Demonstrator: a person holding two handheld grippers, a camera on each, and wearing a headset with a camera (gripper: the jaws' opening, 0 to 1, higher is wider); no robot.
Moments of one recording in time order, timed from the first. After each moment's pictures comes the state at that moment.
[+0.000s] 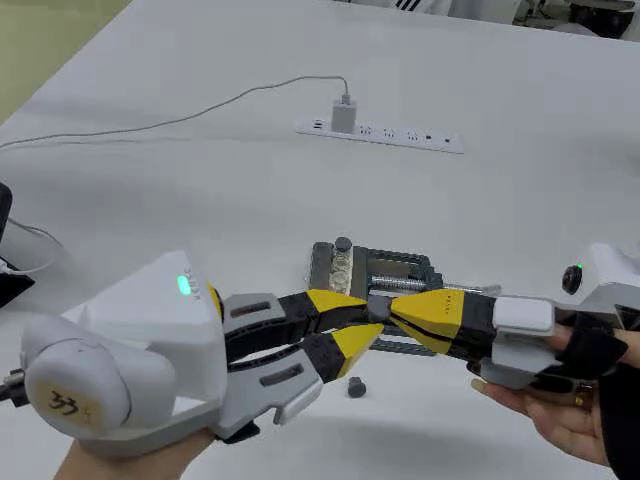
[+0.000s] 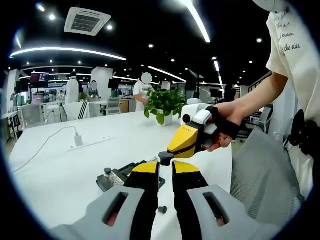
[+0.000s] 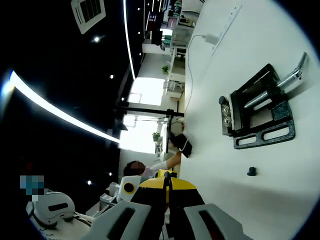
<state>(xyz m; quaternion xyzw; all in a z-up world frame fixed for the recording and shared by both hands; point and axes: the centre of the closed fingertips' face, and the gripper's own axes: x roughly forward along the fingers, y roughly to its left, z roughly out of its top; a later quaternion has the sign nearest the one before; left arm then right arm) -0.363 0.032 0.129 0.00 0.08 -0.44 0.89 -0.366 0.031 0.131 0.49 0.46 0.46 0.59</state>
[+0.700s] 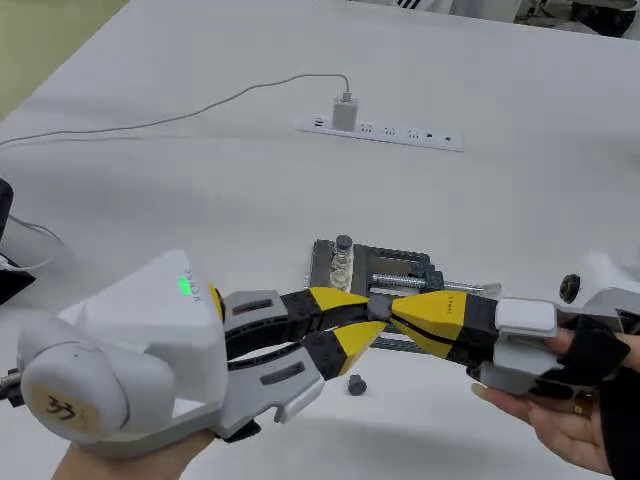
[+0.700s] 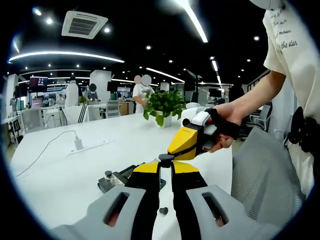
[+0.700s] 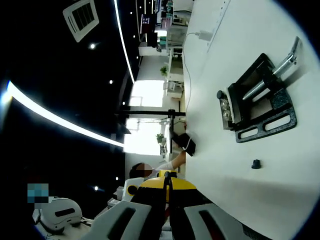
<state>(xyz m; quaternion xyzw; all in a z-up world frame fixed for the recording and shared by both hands) -0.364 0.032 0.133 0.01 0.07 -0.44 0.89 -0.373 0.033 0.133 0.52 0.46 0.45 0.56</state>
